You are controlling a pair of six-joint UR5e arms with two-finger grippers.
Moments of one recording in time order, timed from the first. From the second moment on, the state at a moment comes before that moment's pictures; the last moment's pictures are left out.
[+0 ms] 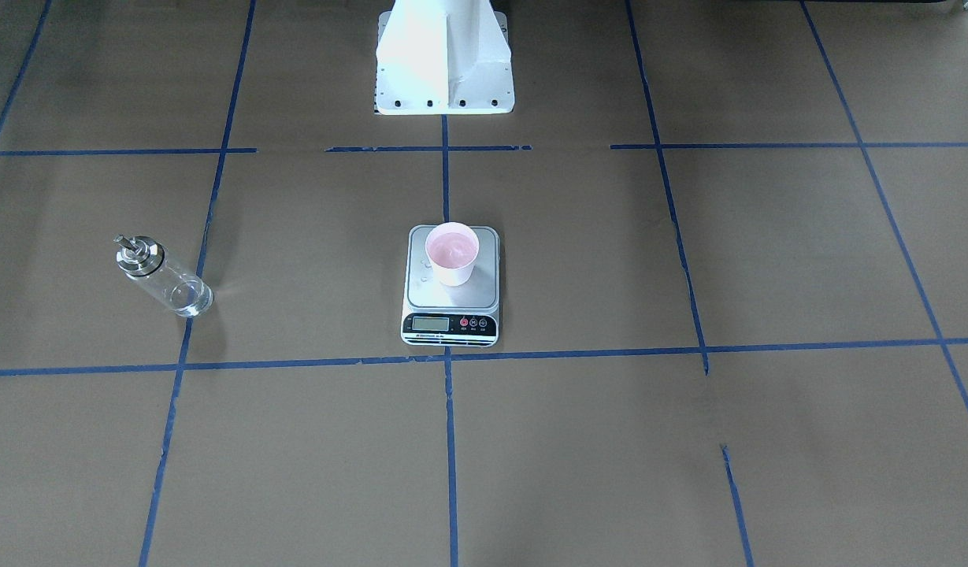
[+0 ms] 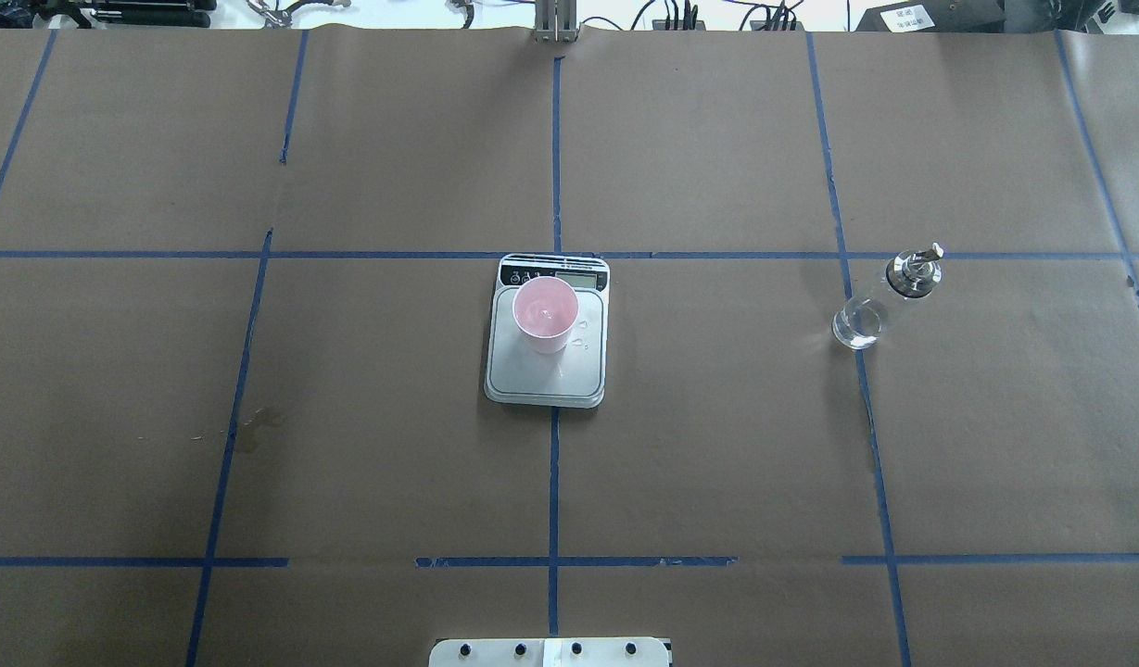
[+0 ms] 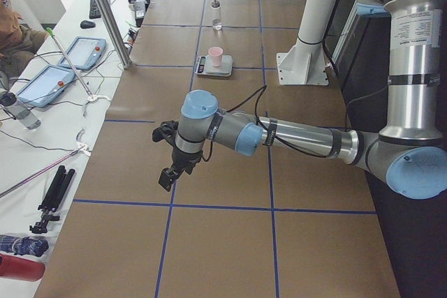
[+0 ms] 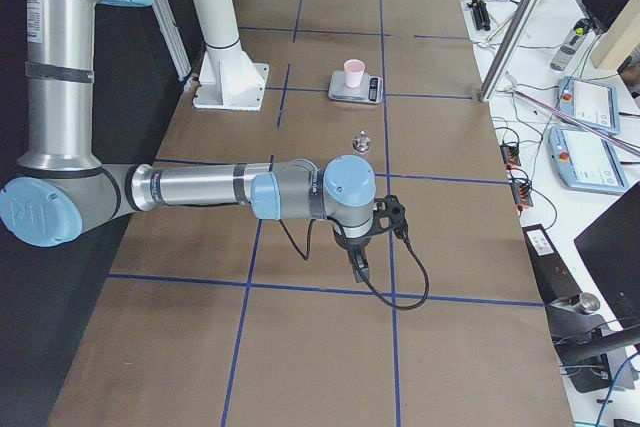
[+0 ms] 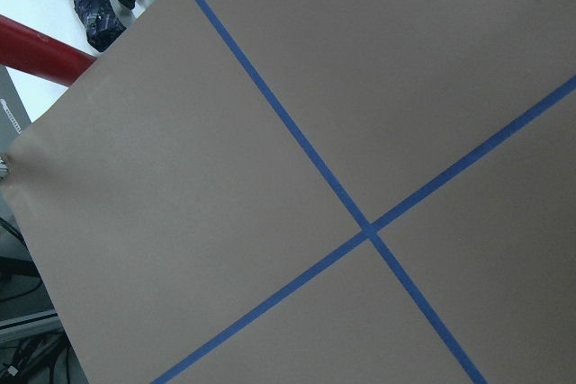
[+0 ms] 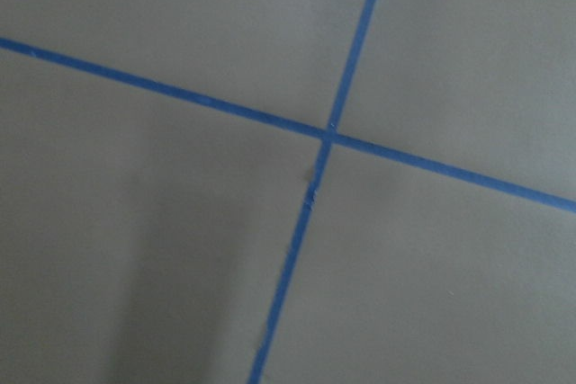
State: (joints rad) left arm -1.52 -1.49 -1.79 -1.80 -2.11 0.36; right arm 1.63 -1.67 1.77 -1.64 2.32 -0.31
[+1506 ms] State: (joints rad) left arm -1.59 -1.37 -1.75 -1.74 -2.33 0.36; right arm 1.60 -1.65 1.69 -1.60 2.36 -0.03
